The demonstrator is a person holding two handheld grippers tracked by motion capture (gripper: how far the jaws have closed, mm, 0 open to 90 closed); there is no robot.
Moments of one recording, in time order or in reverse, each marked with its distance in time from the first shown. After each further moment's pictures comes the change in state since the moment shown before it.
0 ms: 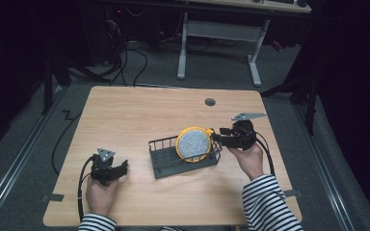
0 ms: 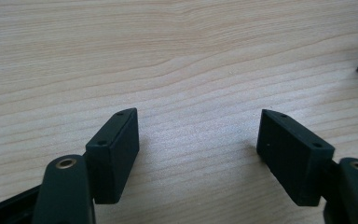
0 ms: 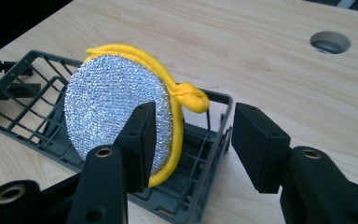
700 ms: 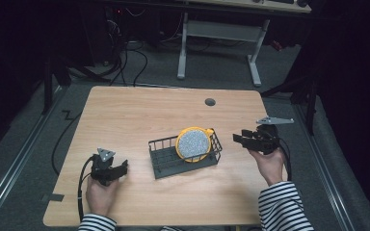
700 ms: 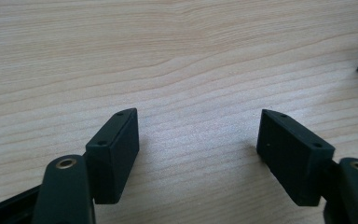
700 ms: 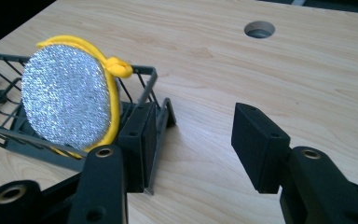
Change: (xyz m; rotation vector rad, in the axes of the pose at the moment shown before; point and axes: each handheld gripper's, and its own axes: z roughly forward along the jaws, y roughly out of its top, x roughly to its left) left arm 0.000 0.000 0.000 0.000 0.001 0.001; right arm -0.035 -0.028 -0.045 -0.046 -0.101 0.082
